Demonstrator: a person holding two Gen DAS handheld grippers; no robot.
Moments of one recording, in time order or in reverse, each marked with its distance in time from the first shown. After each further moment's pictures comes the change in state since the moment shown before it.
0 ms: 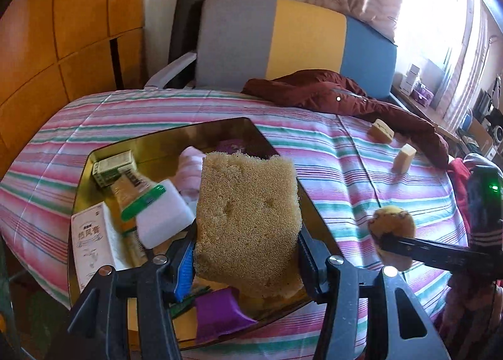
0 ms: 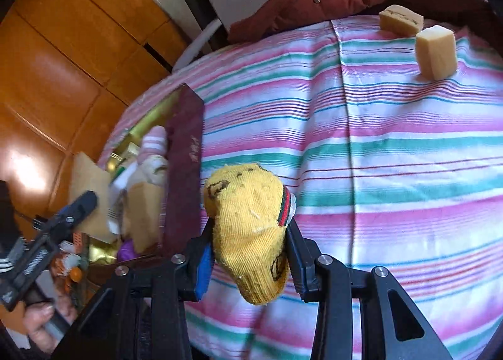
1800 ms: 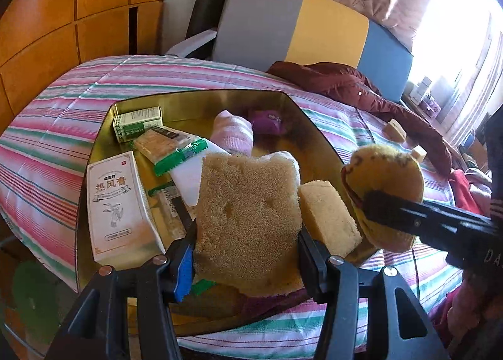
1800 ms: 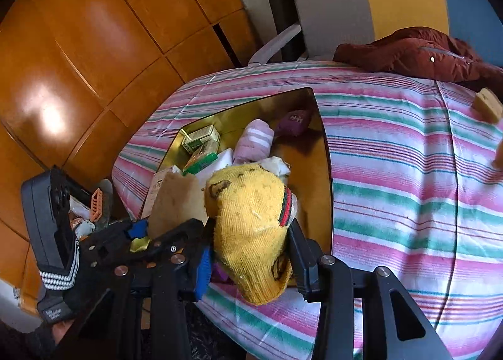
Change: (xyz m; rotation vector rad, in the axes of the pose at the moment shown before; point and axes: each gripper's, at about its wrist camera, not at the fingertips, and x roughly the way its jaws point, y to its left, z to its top) left arm 0.008 0.052 -0.028 -0.115 0.062 -0.030; right arm 0.027 0.139 0.002 -0.281 -0.004 0.030
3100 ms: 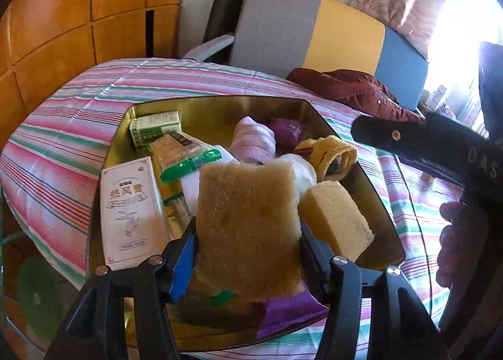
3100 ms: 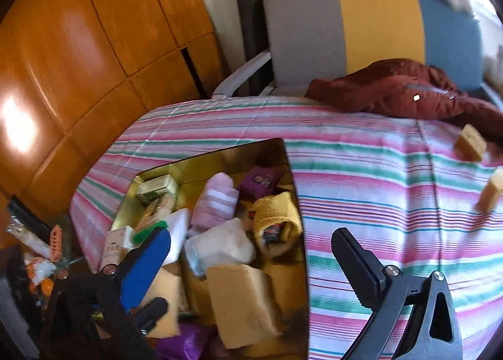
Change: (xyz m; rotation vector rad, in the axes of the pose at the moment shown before) left arm 0.003 0.010 0.004 -0.036 -0.042 0.077; right arm 0.028 0.001 0.049 0.004 -0.140 -0.193
